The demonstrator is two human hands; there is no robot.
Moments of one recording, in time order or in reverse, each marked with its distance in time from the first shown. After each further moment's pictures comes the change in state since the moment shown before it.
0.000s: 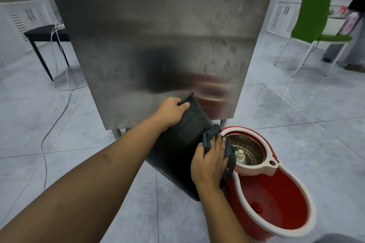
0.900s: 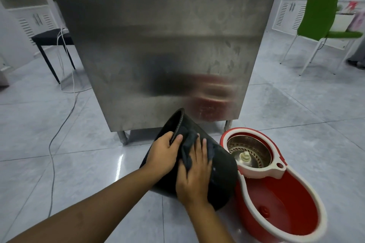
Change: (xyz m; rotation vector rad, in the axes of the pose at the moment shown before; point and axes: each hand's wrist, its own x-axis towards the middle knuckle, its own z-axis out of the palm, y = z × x) left_hand -0.087 -0.053 0.014 -0.052 0.124 0.039; right_hand -0.035 0.001 0.030 0.091 -0.107 -0.297
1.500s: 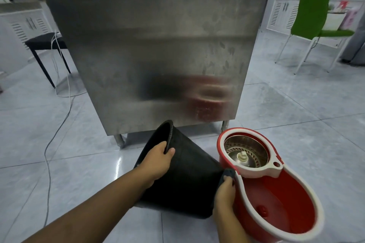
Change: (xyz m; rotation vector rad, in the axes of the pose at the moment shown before) left_hand 0.001 -0.008 -0.005 0.063 -0.190 -0.226; right_hand 0.005 0.106 -0.013 0.704 0.365 1.163
